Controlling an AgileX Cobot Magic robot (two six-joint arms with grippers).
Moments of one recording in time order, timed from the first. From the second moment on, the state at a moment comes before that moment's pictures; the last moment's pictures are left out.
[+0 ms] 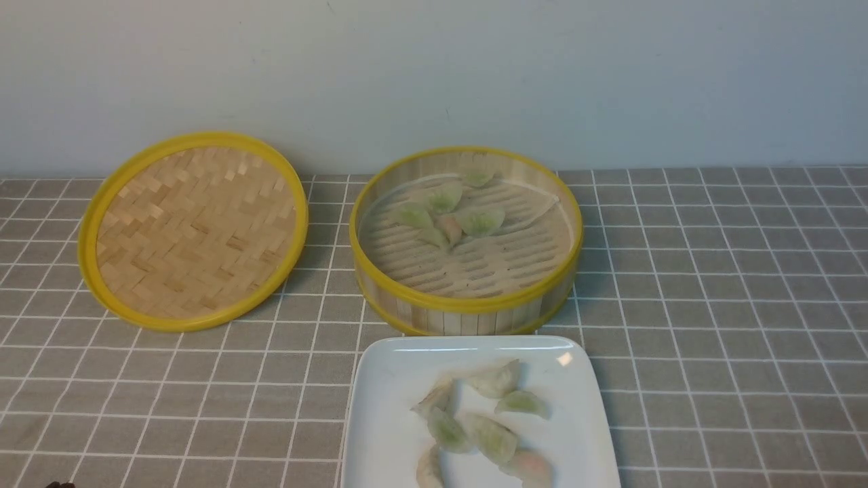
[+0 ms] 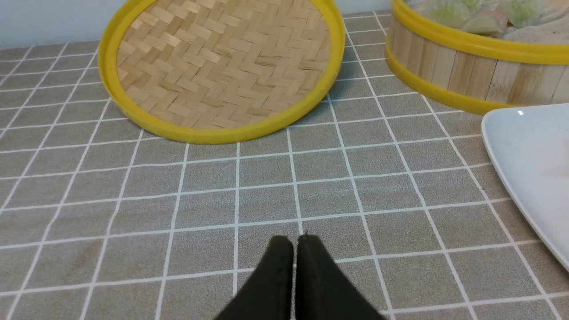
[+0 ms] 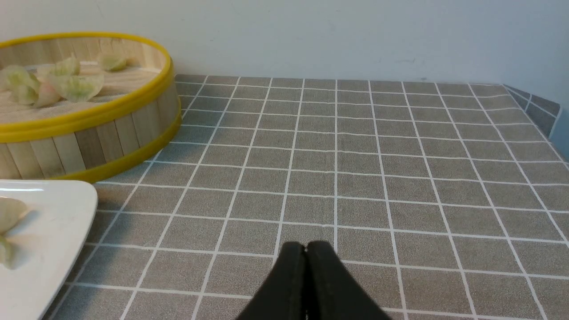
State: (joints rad) right arm 0.03 -0.01 0.02 -0.07 0.39 0.12; left arm -0.07 -0.01 0.03 -0.13 0.38 0.13
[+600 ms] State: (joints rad) right arm 0.03 -0.01 0.02 -0.07 0.39 0.12; left arm -0.07 -0.01 0.03 -0.09 0.35 0.16
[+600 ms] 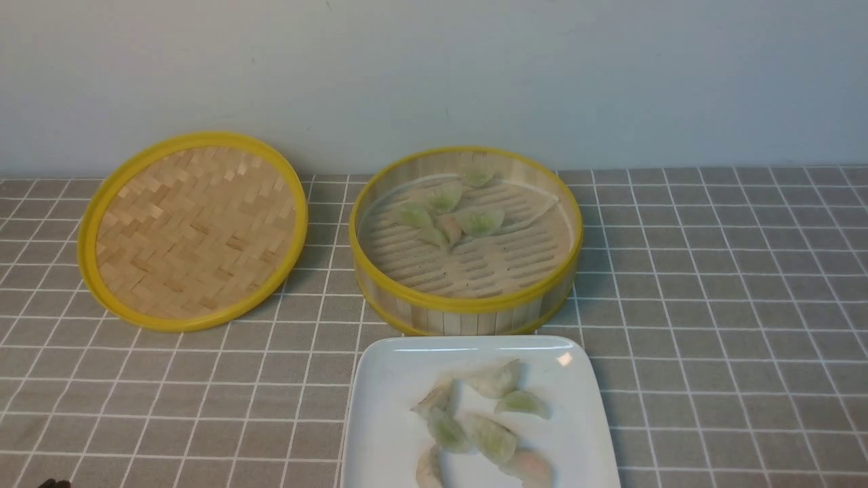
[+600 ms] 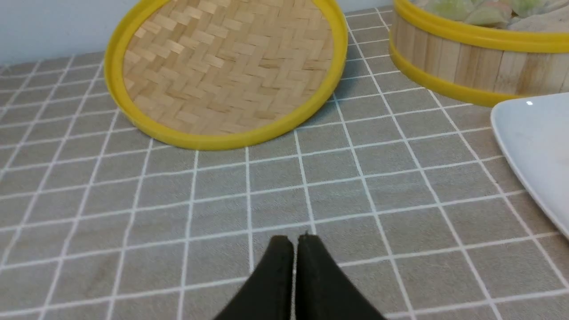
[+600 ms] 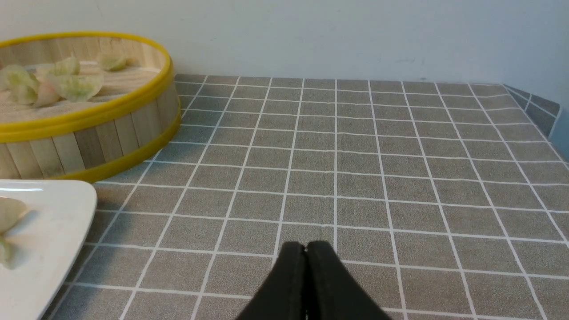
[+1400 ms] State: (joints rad) right arm 0.03 -0.01 0.02 -0.07 0.39 0.12; left arm -0.07 0.26 -0.47 -0.19 -0.06 -0.34
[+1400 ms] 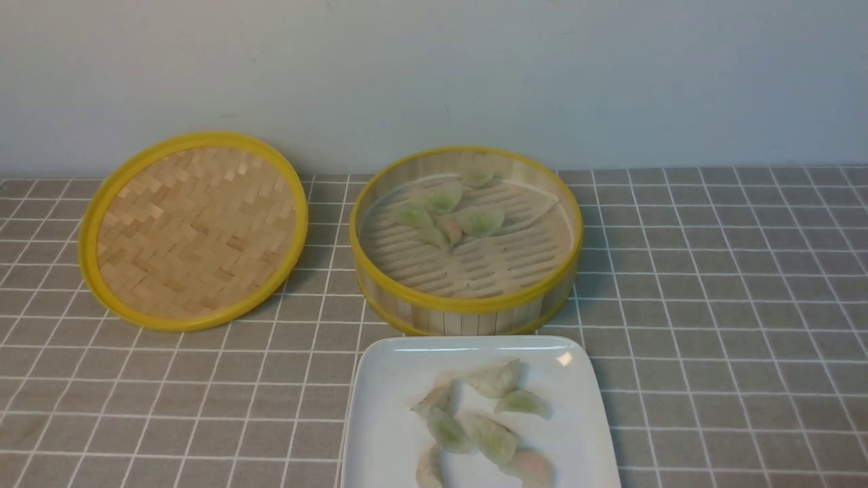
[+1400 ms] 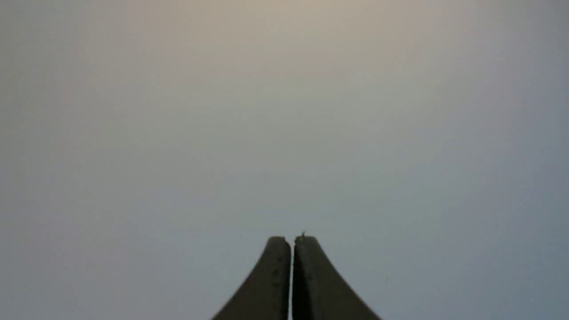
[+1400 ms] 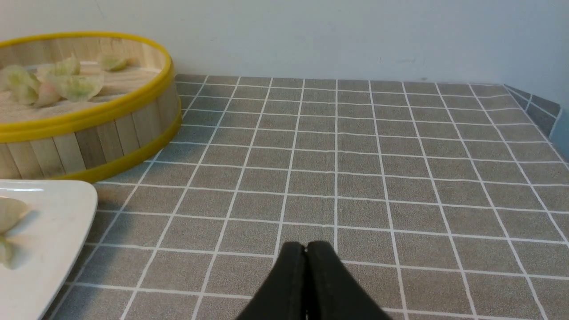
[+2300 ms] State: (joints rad) right arm 0.03 -0.01 0.02 -0.07 0.39 0.12; left arm -0.34 1.88 -1.83 -0.19 1.23 0.20
